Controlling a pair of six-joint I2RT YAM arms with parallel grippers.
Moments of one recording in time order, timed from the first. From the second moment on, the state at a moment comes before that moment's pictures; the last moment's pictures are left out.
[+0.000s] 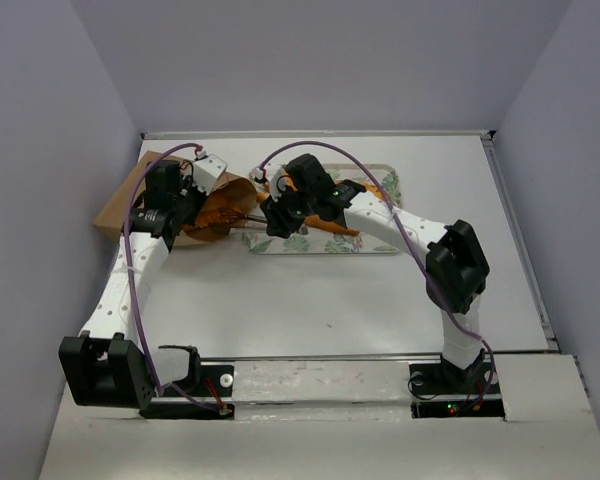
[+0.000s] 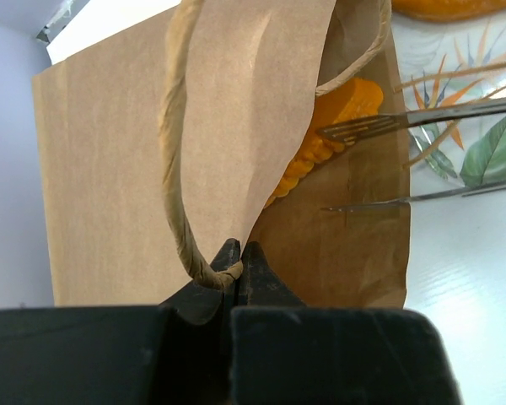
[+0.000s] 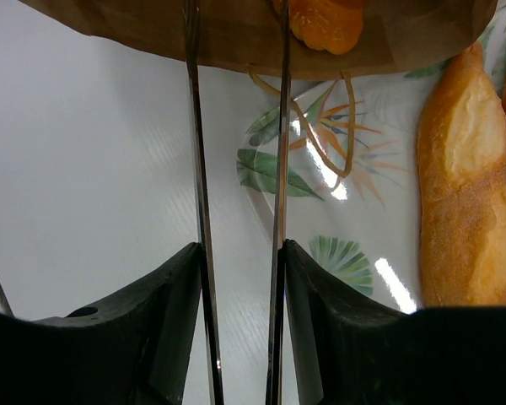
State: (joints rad) left arm -0.08 1.21 1.09 -0.53 0.04 0.55; right arm 0.79 1.97 1.69 -0.42 -0.36 -0.10
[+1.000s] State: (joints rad) left arm -0.08 1.20 1.08 -0.52 0.04 0.62; right arm 0.79 2.06 1.87 -0.44 -0.24 -0.20
